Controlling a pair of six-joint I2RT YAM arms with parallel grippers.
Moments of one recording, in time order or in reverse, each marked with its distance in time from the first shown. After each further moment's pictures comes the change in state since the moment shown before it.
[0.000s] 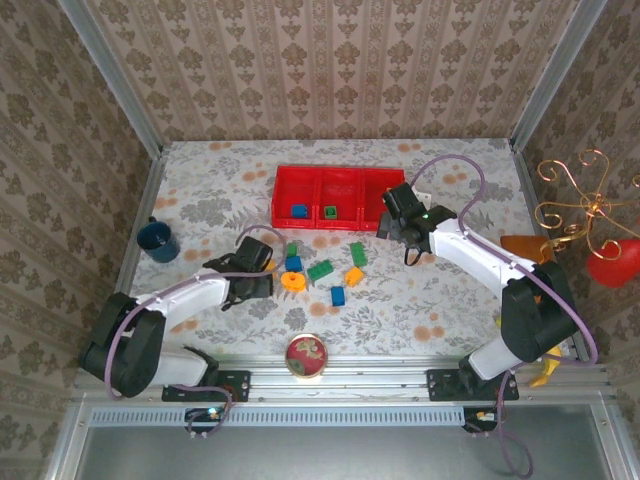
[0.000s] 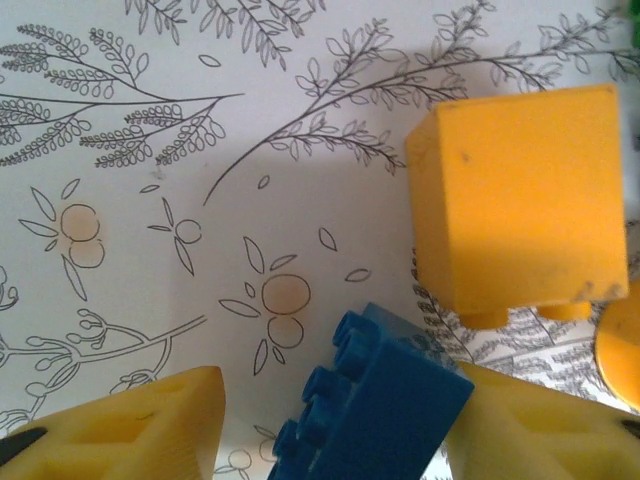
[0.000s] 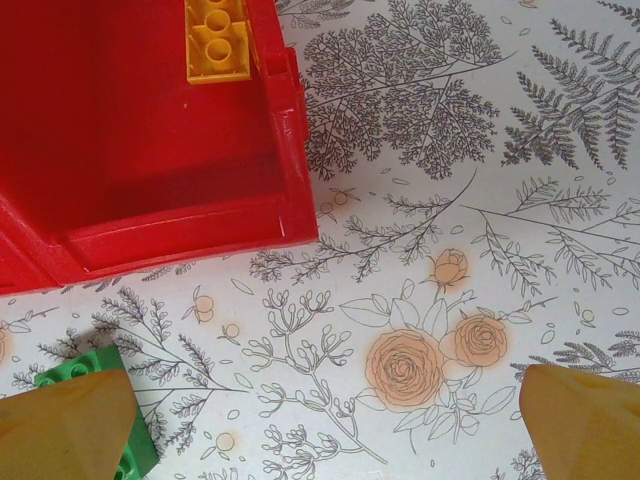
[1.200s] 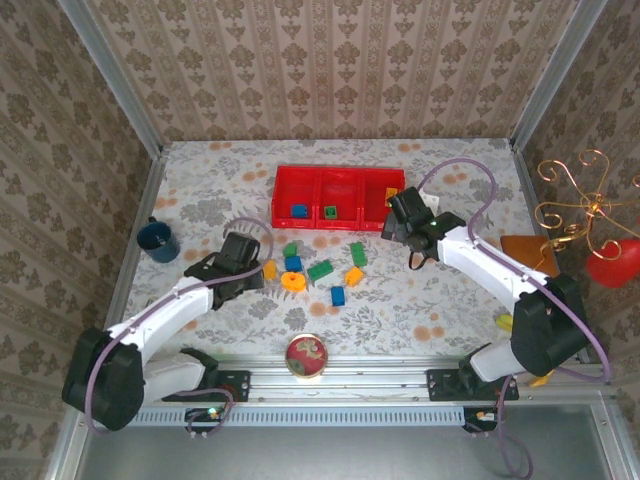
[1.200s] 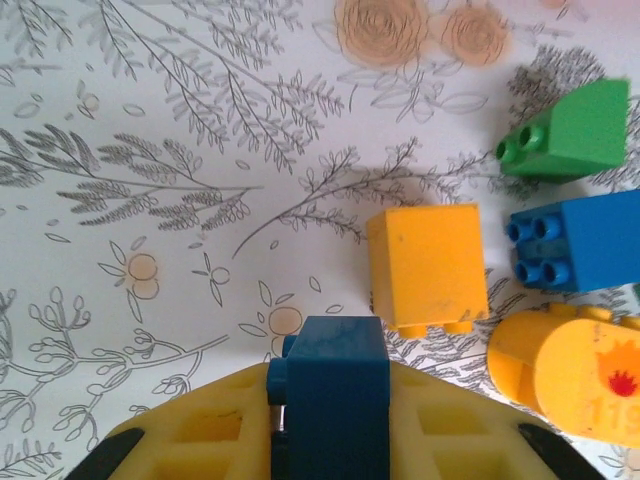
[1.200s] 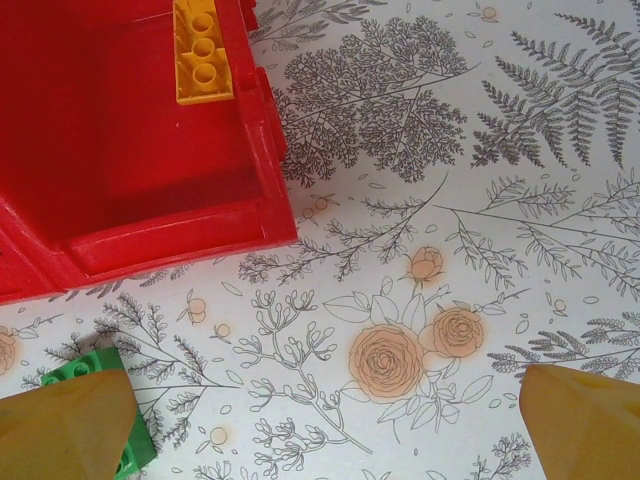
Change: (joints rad) left arm 0.036 -0.204 0.018 -0.043 0.029 -0.011; right arm 0.000 -0.090 -0.061 0.018 0.023 0.026
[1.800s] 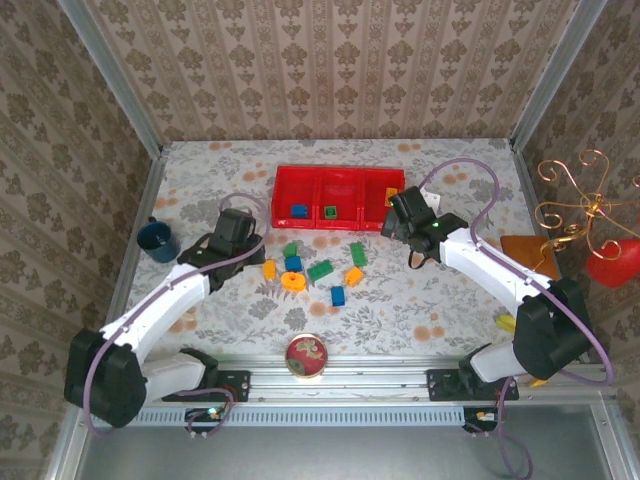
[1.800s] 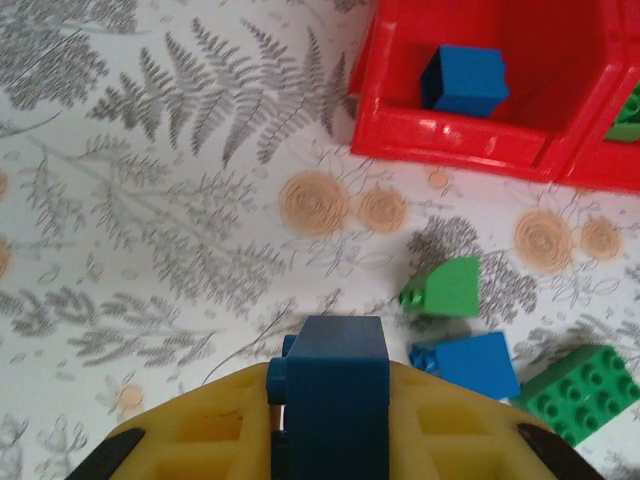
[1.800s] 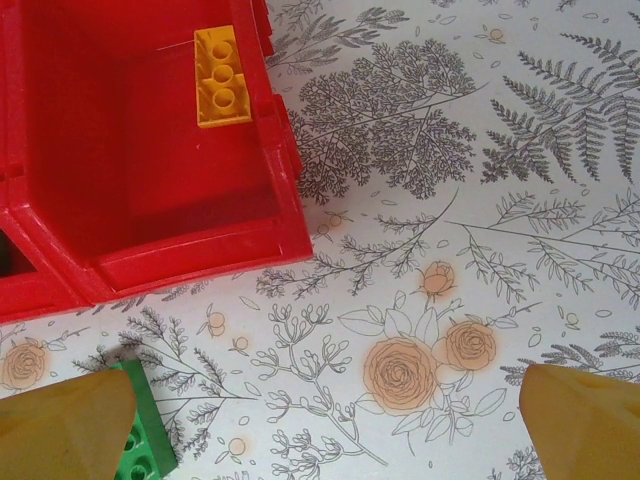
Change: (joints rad) left arm 0.024 0.064 0.185 0.038 0.009 0.040; right arm 0.000 -0.014 -0.004 0.033 0.000 0.003
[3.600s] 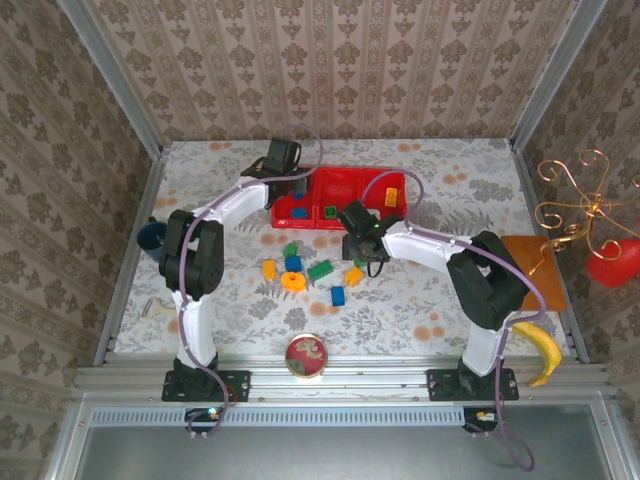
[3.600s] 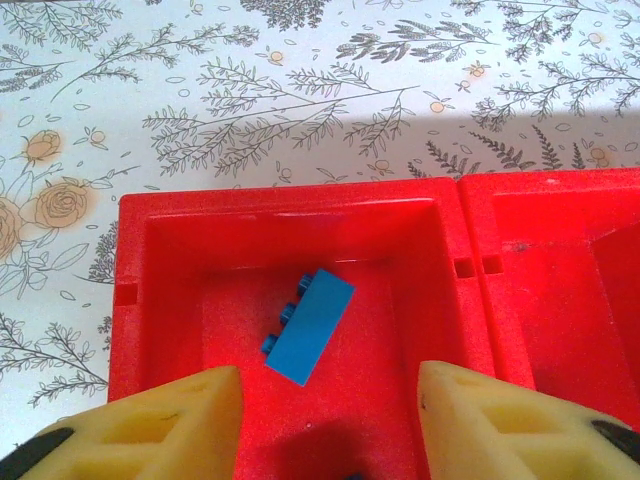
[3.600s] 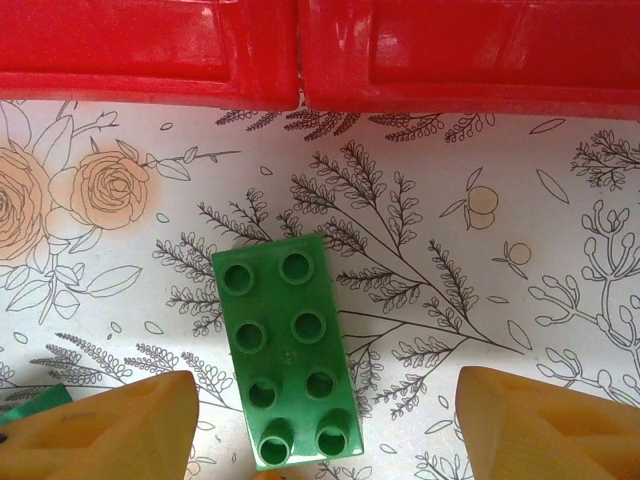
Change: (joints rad) left arm 0.019 0.842 0.804 0.118 0.053 0.209; right arm 0.186 0.396 0.157 0.050 -0.175 -0.023
